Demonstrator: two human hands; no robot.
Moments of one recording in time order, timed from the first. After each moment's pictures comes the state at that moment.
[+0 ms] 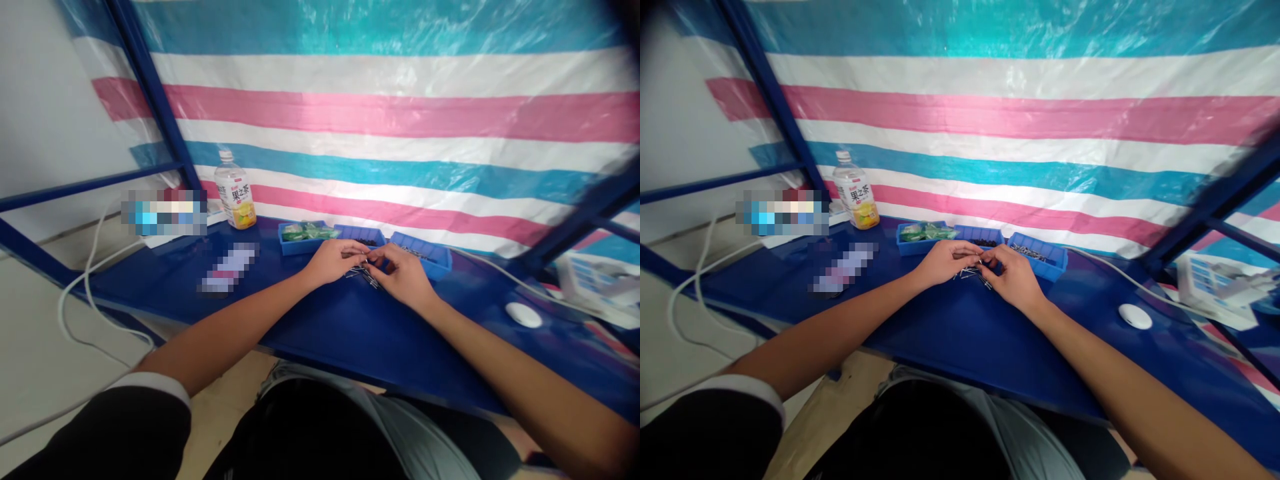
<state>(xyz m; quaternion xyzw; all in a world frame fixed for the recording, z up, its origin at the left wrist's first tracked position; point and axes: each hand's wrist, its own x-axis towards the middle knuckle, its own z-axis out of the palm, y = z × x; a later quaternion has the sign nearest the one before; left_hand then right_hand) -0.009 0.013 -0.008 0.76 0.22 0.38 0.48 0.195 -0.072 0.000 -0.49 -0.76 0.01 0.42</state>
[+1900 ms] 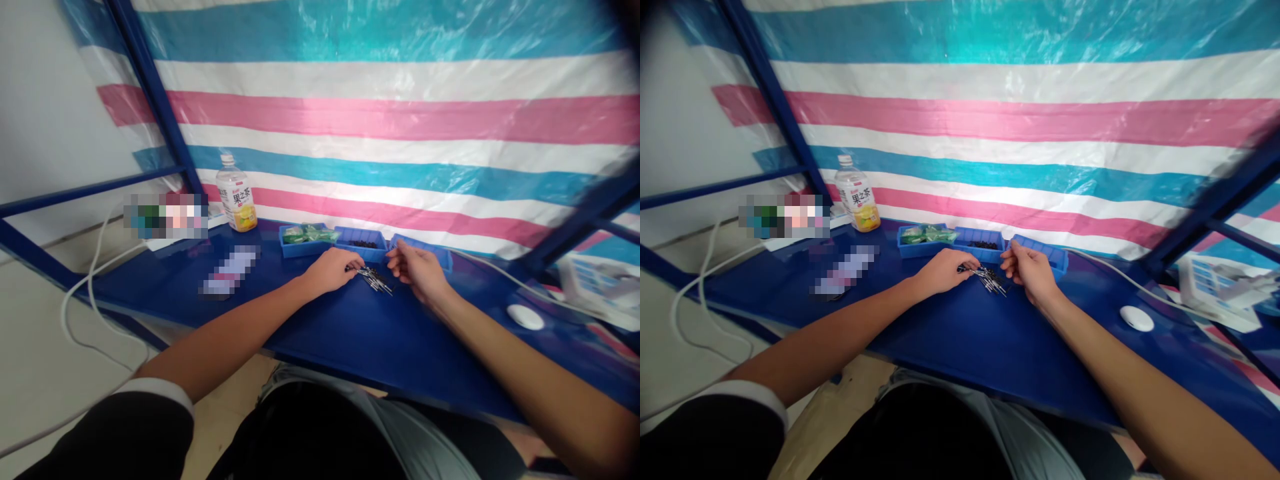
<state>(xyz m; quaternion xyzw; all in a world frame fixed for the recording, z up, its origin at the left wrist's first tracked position) -0.018 0.016 -0.013 0.90 0.24 0.27 0.23 0.217 -0.059 0.000 -0.58 -0.46 0.36 0.56</state>
